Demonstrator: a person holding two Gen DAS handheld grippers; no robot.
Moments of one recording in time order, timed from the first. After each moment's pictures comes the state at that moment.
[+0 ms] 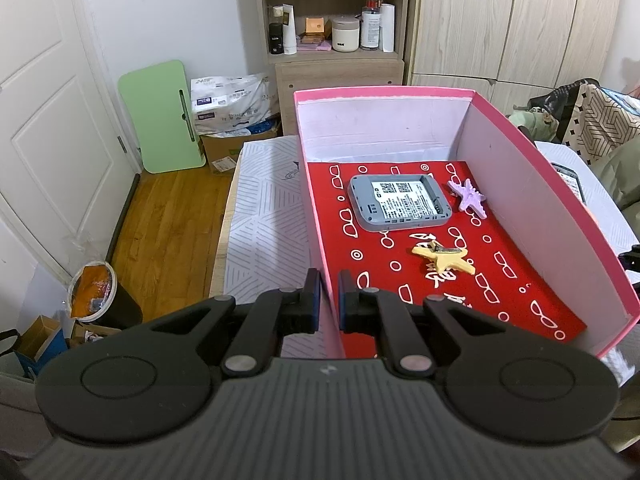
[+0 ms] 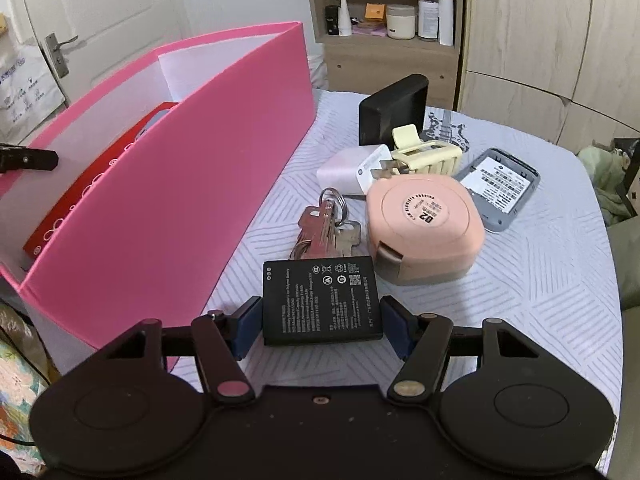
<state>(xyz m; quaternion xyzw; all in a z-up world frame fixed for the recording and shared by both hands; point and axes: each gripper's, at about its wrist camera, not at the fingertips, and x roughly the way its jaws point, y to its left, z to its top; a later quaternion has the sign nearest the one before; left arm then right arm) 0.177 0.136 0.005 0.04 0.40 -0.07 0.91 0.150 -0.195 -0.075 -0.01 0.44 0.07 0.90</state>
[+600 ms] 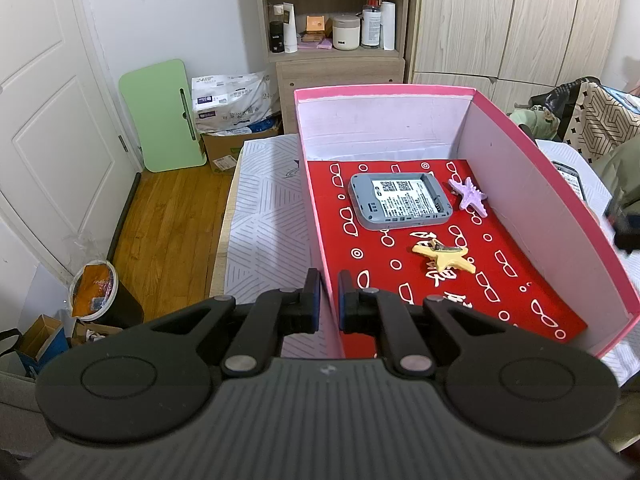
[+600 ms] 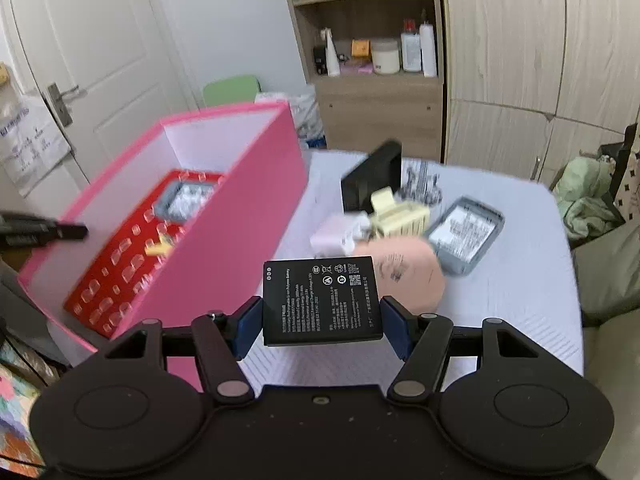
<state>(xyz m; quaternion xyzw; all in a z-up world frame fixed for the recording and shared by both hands) 0.176 0.137 0.005 0.04 0.41 -0.07 0.91 0.141 -0.209 -0.011 0.03 0.39 0.06 0.92</state>
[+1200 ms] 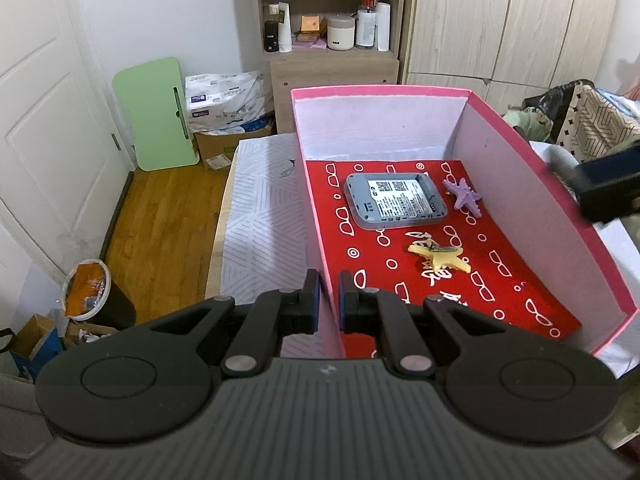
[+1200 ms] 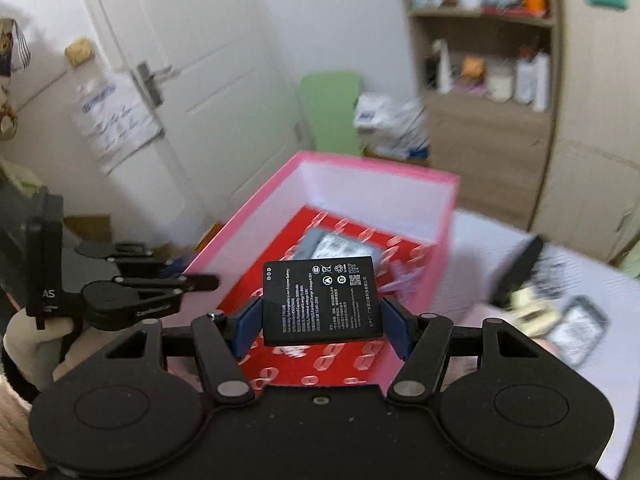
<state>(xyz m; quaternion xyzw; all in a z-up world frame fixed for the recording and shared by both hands) 0.175 0.144 0.005 0.03 0.41 -0.08 0.91 0.204 -0.105 0.035 0.00 0.43 0.21 0.88</state>
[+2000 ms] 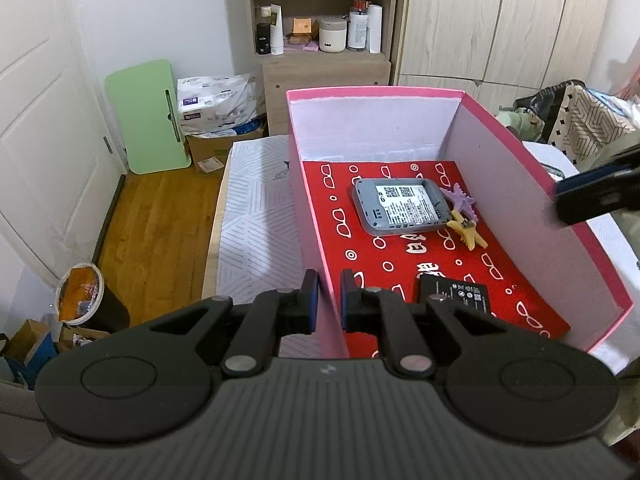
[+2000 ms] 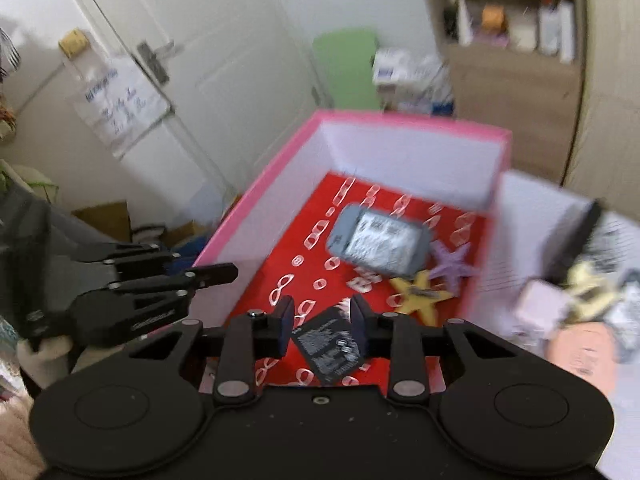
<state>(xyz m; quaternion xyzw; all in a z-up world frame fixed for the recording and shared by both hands) 0.177 0.145 0.006 0.03 0.41 -0.10 0.91 0.197 -0.112 0.033 0.03 0.45 0.21 0.87</state>
